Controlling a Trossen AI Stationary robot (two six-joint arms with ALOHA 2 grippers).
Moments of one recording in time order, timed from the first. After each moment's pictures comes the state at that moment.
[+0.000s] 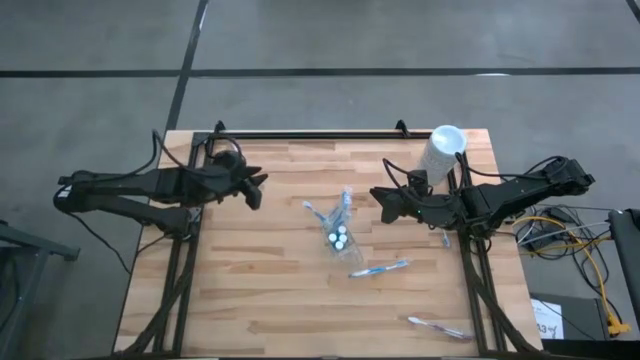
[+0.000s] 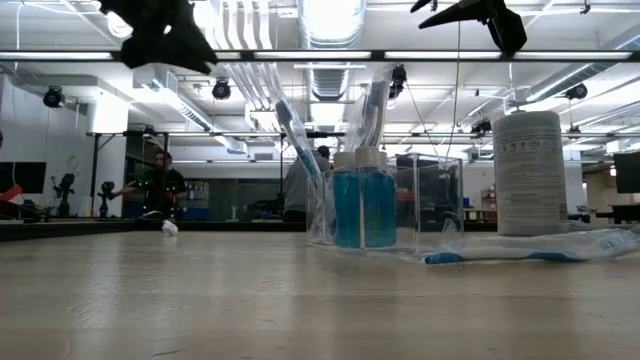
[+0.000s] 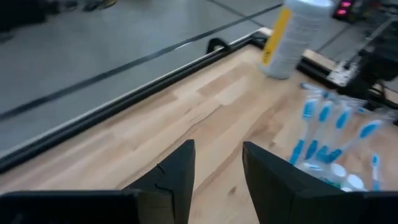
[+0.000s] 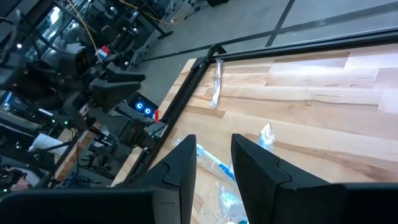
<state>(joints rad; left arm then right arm) 0.00 0.85 0.86 -0.52 -0.58 -0.54 0.30 1.10 0.93 -0.28 0.78 1.15</state>
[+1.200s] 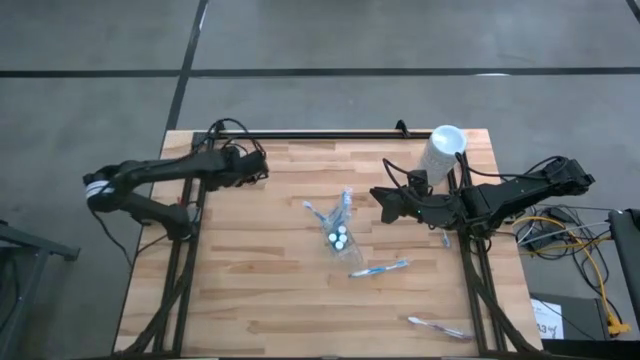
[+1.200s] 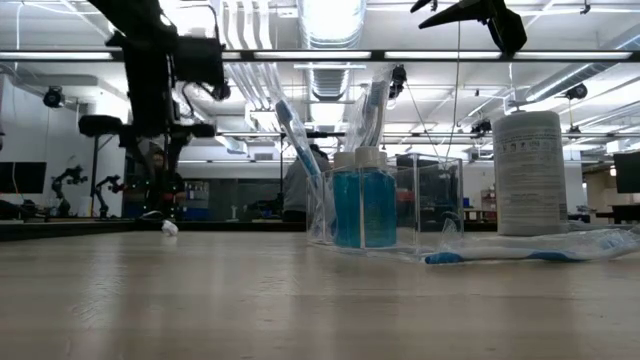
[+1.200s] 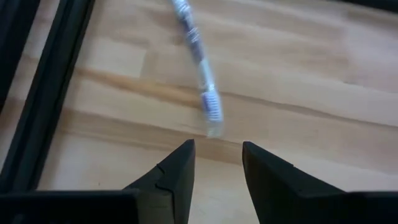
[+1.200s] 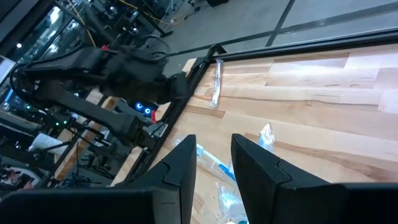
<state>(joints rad) 0.41 1.25 0.86 -0.92 -0.47 -1.35 0.30 1.10 0.93 -0.28 0.78 1.15</state>
